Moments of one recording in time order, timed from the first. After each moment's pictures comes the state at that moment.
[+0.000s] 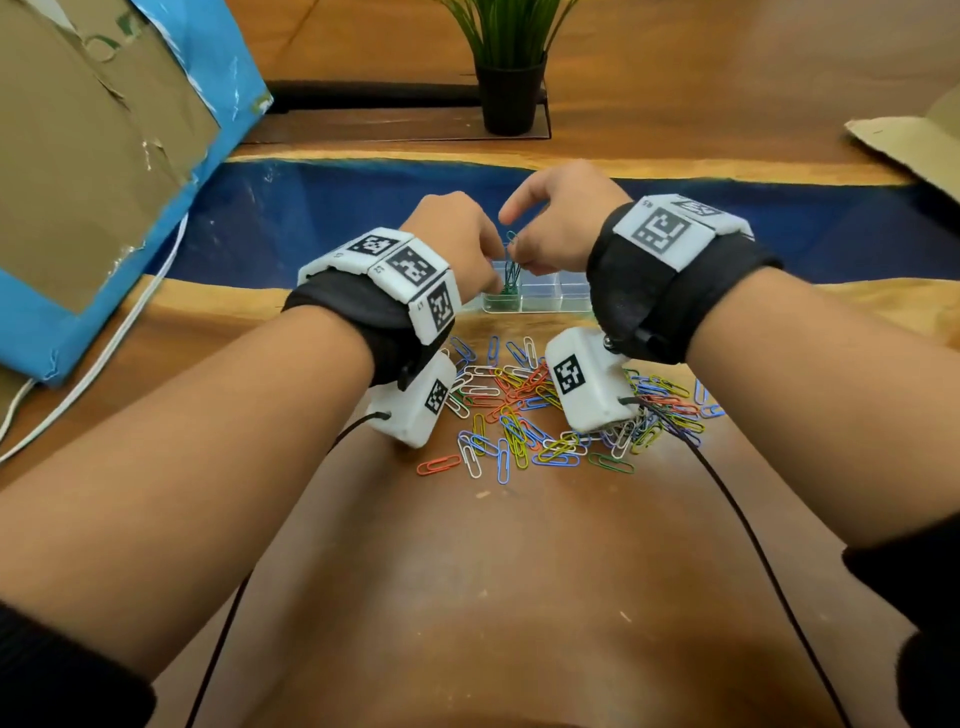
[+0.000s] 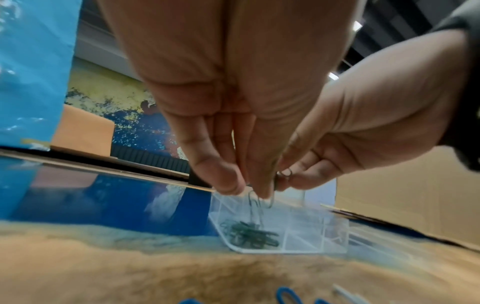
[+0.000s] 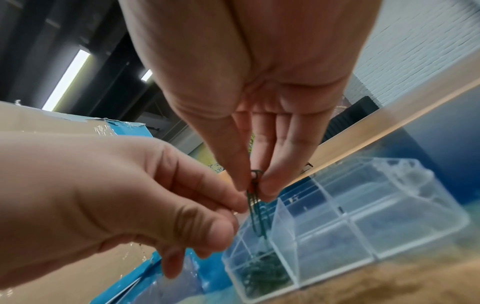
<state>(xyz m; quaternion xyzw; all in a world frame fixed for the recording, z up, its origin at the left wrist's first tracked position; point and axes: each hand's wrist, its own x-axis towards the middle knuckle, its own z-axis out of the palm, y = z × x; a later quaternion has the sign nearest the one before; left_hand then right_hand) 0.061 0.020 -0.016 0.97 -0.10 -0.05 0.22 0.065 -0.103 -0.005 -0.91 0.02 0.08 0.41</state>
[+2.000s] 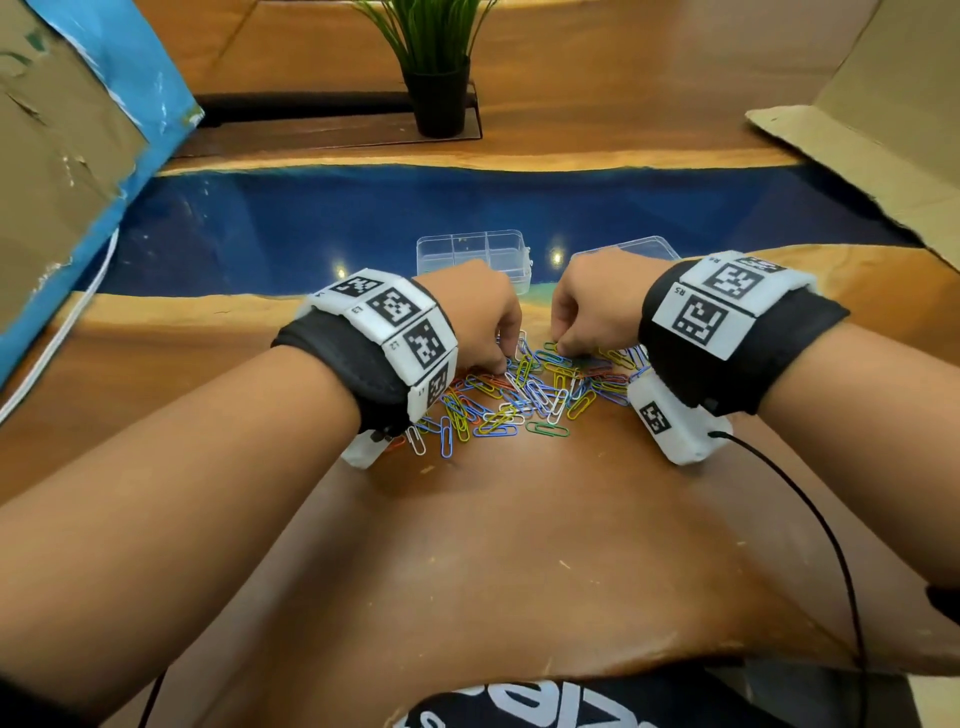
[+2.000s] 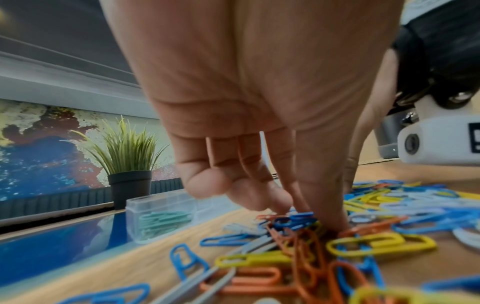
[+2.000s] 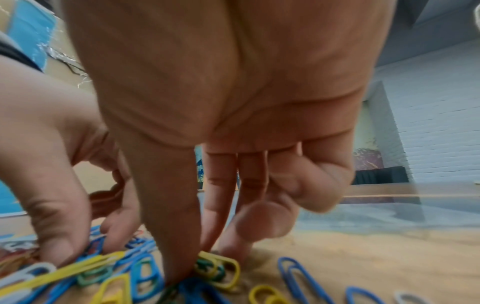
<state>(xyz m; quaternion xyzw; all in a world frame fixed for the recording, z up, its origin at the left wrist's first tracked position) 0.016 -0.028 -0.027 0.93 -0.32 -0.15 0.03 0.000 -0.172 -0.022 -0.98 -0.06 0.17 0.05</state>
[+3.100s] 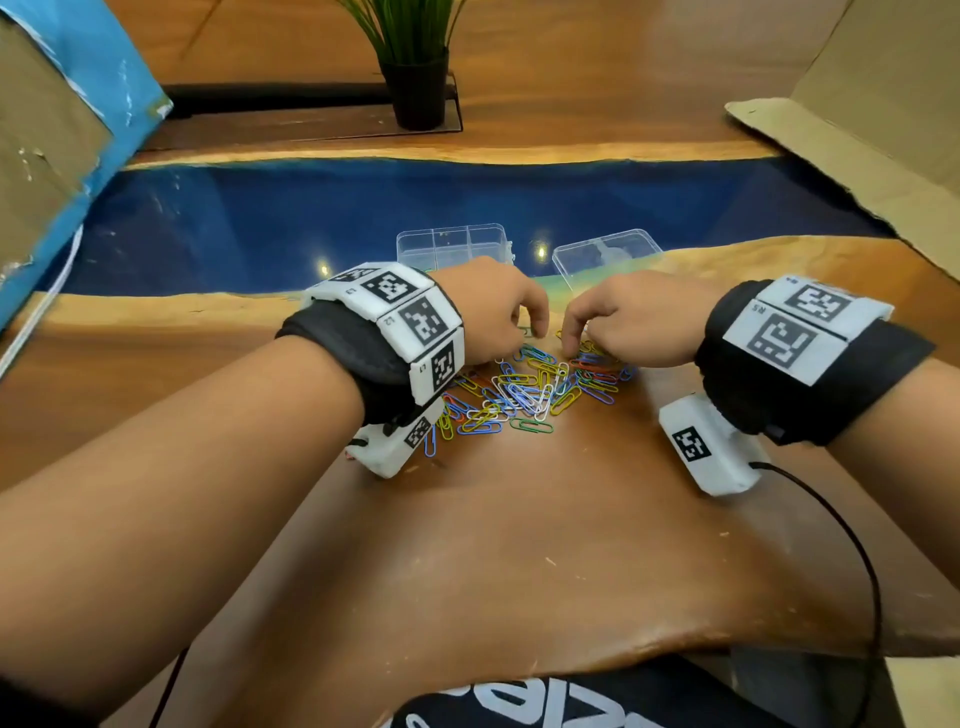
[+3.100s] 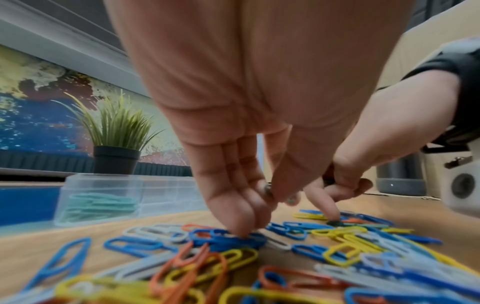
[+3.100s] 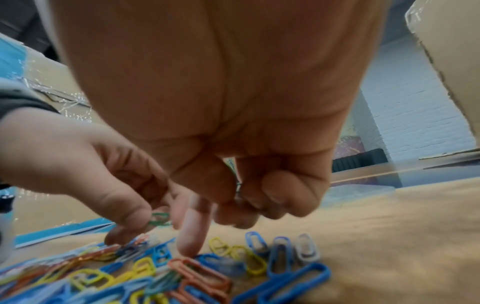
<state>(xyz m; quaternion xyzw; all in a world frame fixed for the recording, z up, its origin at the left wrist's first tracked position) 0.007 -0.046 -0.024 0.93 -0.32 -0.15 0.10 -0.030 -0.199 -0.015 -0.97 -0.05 0.20 0.13</state>
